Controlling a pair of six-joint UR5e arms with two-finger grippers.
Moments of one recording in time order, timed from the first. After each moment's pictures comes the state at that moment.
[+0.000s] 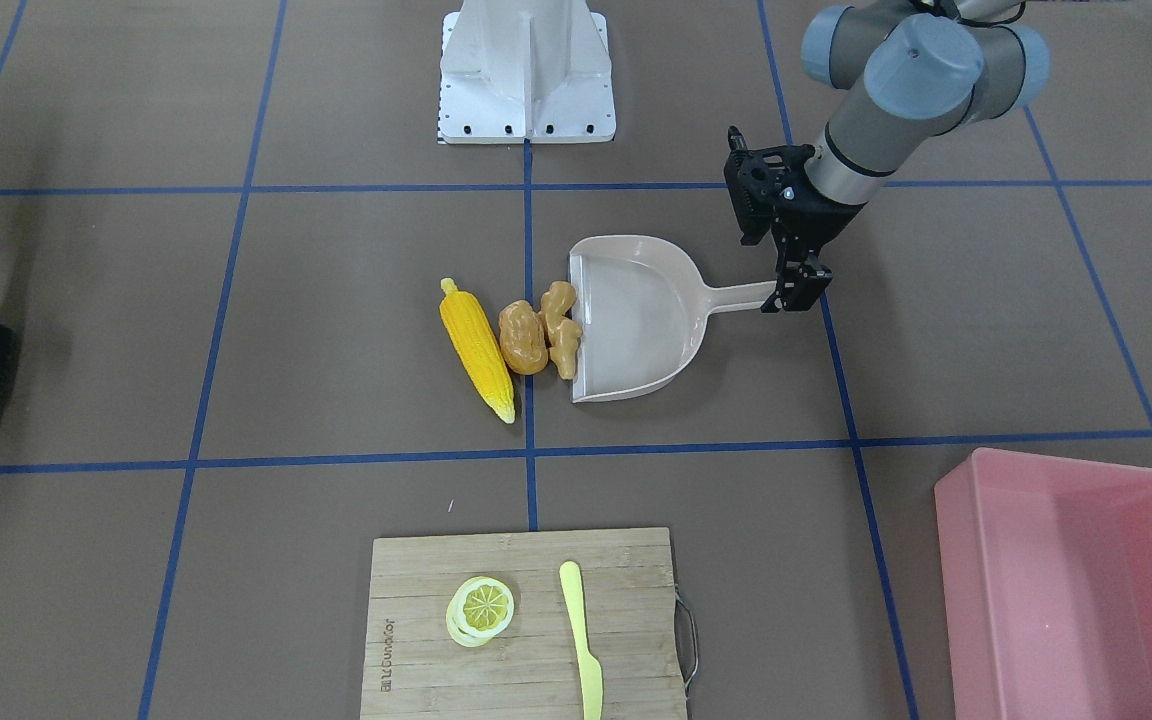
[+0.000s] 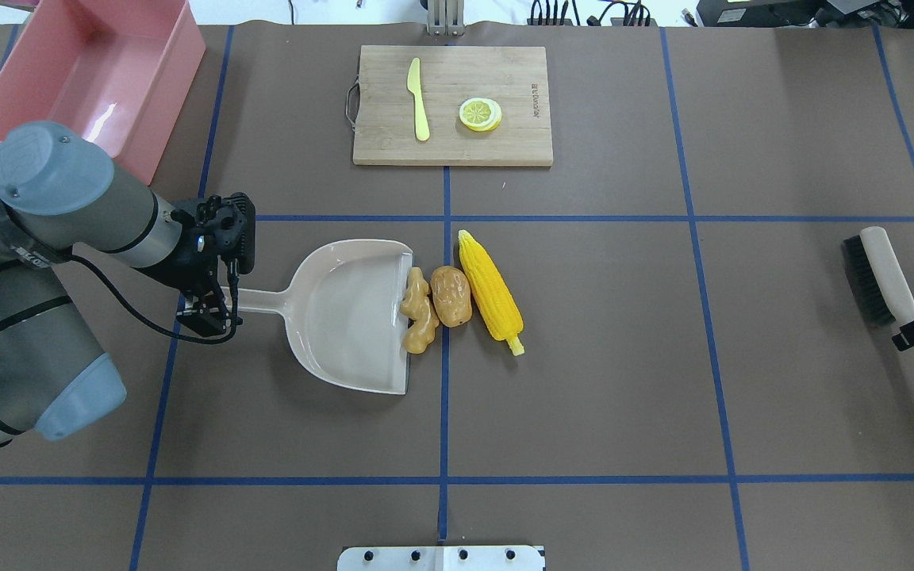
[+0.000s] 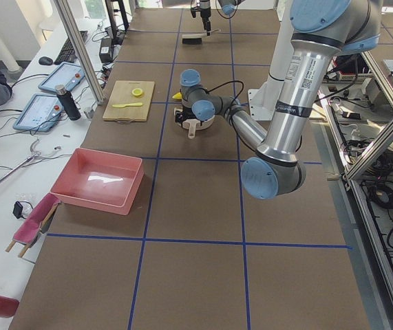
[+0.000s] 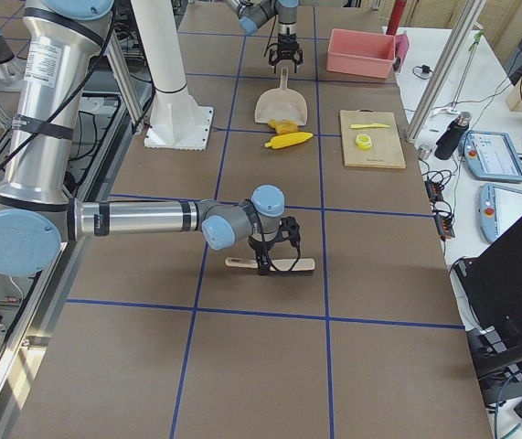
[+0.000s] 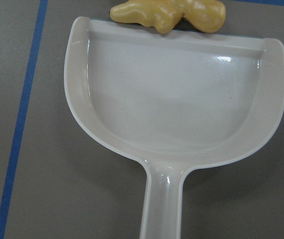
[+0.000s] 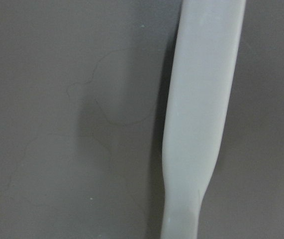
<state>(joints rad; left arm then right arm) -0.72 -1.89 -1.84 -1.81 -2.11 0.35 1.06 -1.81 1.78 -1.18 2.30 0.37</state>
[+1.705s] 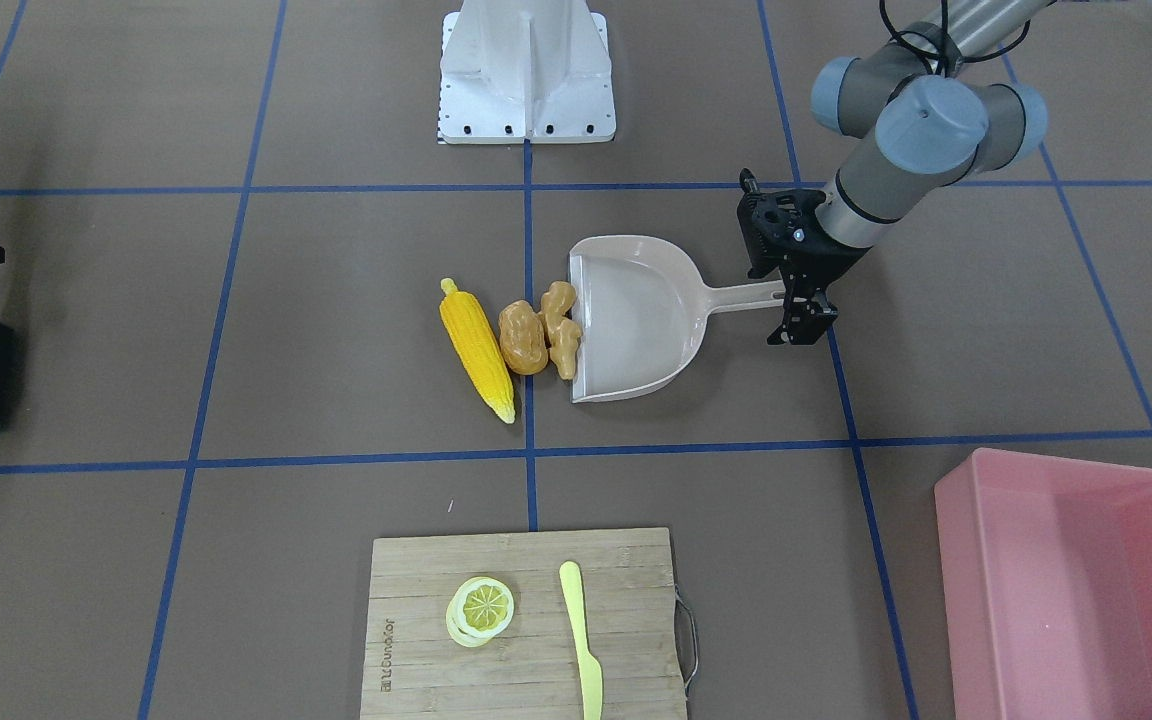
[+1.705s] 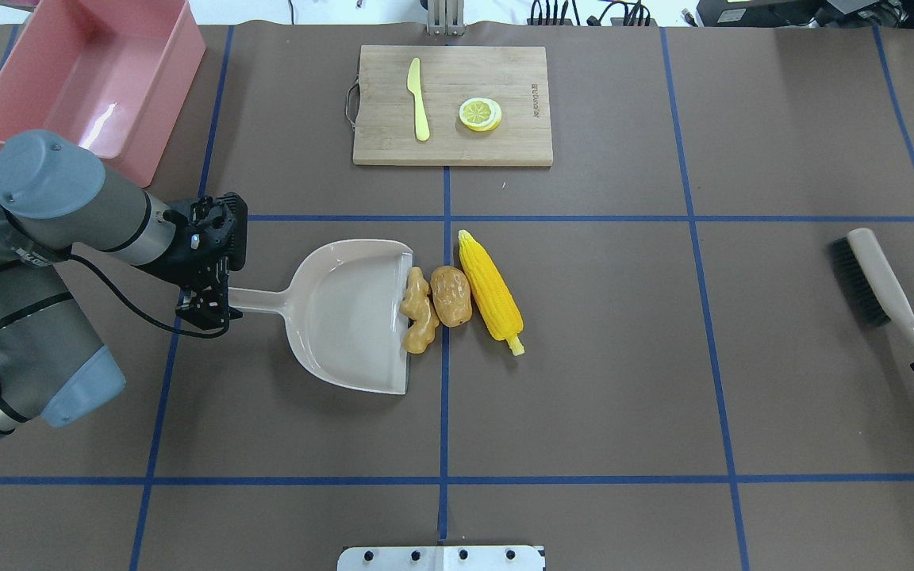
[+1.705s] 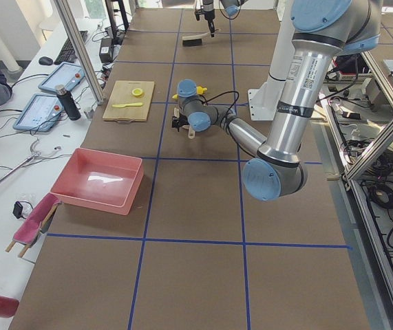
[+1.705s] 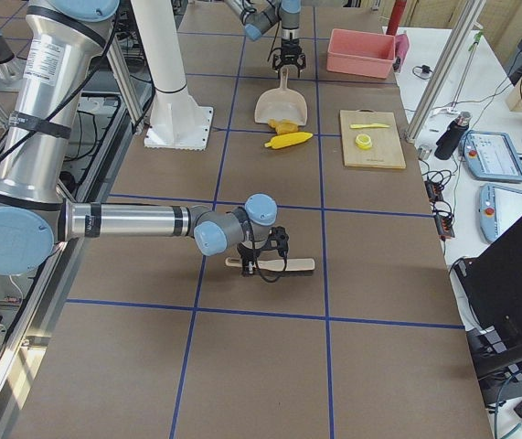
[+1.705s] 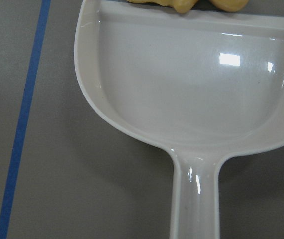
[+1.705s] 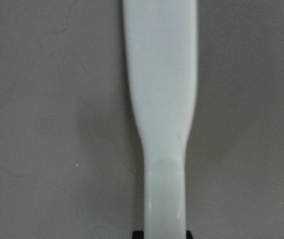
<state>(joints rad) -0.73 -1.87 -1.75 -1.99 -2.13 0.35 1.03 -1.85 1.77 -1.18 2.31 0.41</state>
